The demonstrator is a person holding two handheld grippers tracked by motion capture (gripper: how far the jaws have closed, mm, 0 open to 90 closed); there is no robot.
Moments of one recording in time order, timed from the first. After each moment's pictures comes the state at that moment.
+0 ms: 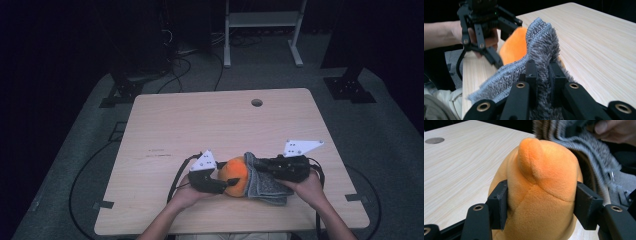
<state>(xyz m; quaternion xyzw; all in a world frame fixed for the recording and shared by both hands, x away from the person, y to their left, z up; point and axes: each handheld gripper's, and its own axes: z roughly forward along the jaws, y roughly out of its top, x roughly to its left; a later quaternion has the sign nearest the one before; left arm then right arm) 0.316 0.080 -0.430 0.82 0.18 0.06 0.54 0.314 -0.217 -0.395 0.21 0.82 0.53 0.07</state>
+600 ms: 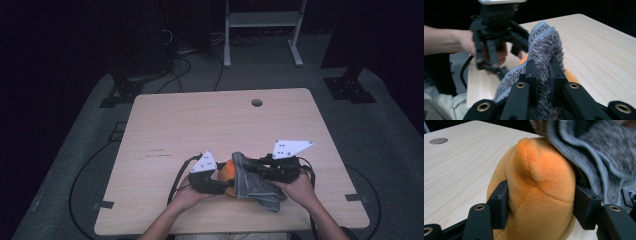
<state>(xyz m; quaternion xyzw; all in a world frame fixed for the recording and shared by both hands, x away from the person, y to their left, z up) 0.310 0.078 -0.429 0.82 0.19 0.08 0.53 0.310 -0.186 -0.379 0.17 0.82 0.54 0.08</state>
